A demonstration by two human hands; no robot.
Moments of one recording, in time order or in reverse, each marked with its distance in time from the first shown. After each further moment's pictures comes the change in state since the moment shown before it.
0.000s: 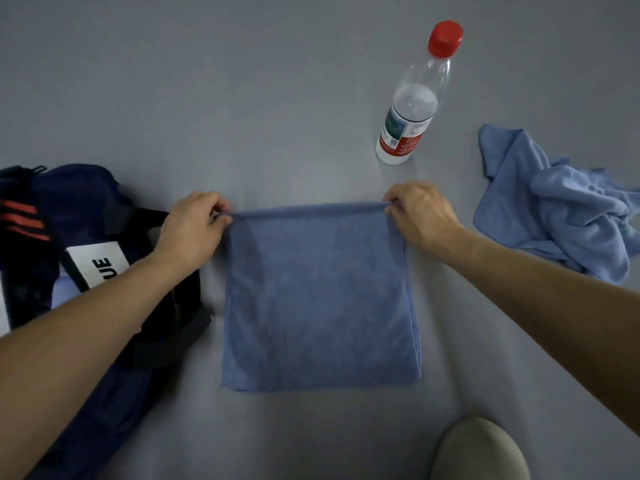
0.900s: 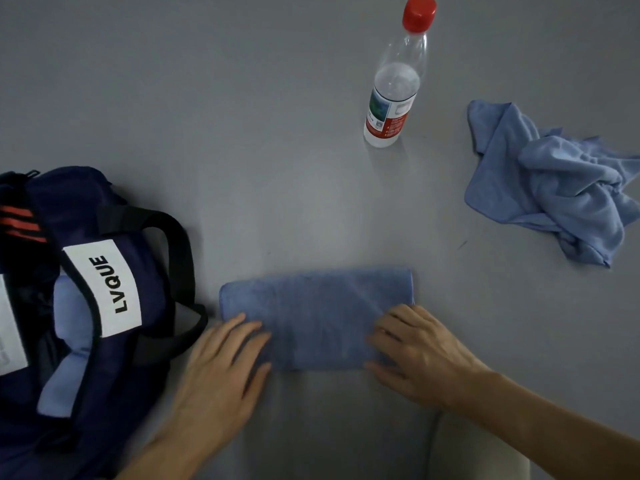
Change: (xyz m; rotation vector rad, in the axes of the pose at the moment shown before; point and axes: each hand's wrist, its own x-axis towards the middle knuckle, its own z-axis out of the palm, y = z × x) left_hand -0.214 0.017 0.032 0.235 -0.129 0.431; right_hand -0.203 -0.011 0.057 -0.028 0.022 -0.586
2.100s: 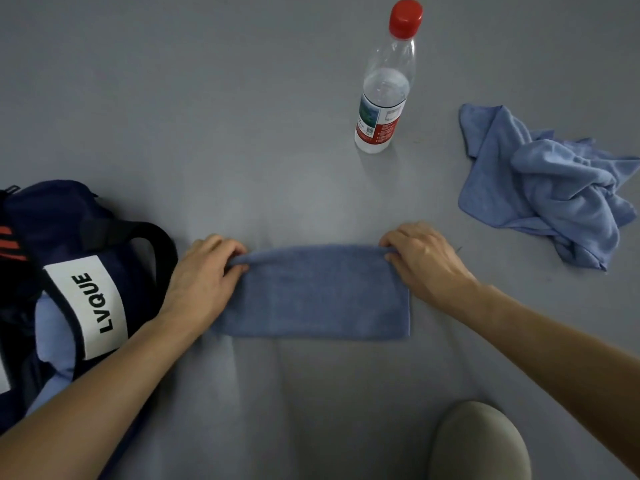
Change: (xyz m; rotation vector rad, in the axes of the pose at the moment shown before) left_hand 0.138 -0.062 -0.020 -0.122 0.014 -0.222; right_hand 0.077 0.097 -0.018 0.013 0.041 0.375
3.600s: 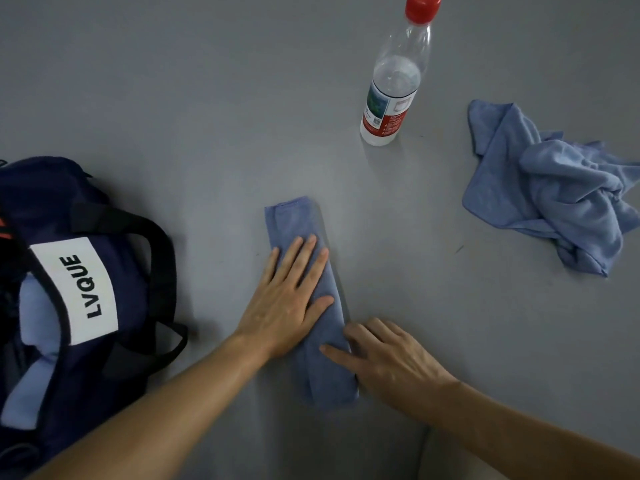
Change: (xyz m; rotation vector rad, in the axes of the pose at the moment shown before) left_hand -0.026 0.075 0.087 0.127 -0.069 0.312; right_hand -0.102 -0.068 0.050 -0.119 -0.041 -0.492
